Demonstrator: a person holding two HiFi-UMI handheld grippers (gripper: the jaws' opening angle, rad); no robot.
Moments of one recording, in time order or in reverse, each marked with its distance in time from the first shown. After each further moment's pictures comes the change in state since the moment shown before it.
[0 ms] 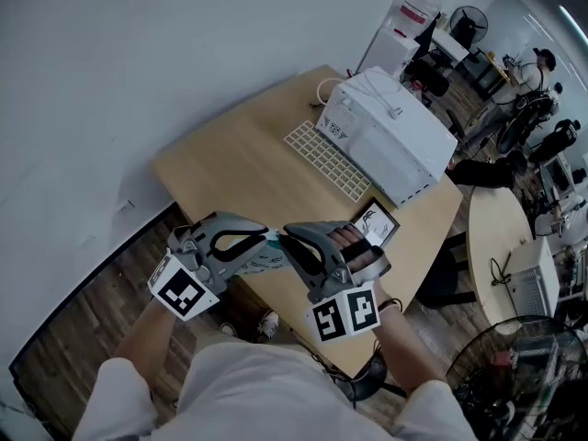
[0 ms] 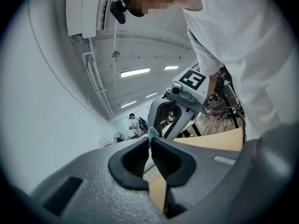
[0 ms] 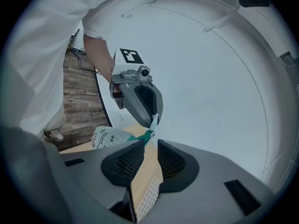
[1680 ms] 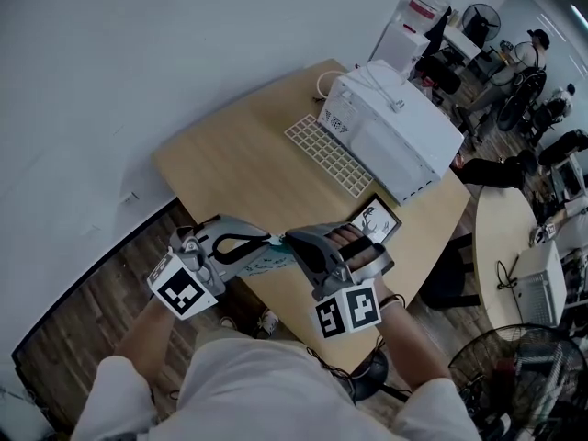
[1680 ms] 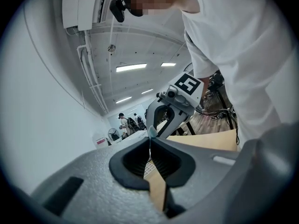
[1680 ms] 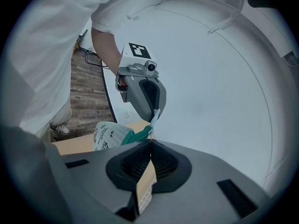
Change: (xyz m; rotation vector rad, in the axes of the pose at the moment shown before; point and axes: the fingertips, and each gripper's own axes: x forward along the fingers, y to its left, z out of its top) left arm 0.029 -0.035 -0.003 -0.023 0.051 -0.072; right arm -0.017 0.018 -0.039 -0.046 -0.016 0.055
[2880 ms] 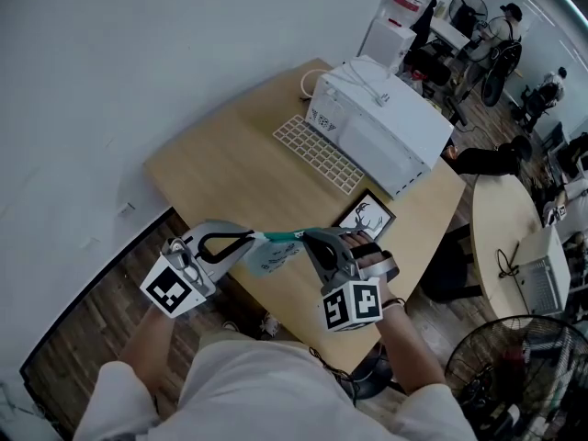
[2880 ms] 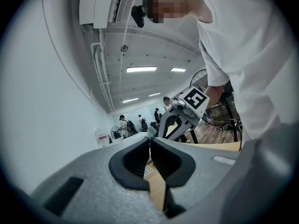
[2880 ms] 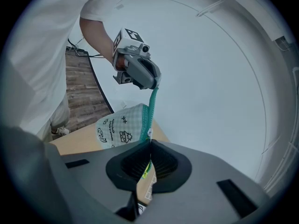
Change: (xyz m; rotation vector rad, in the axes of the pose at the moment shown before) left arm -0.002 0.007 0.001 -0.110 -0.049 0.057; right arm -0.018 0.018 -0.064 0.137 0.156 -0.038
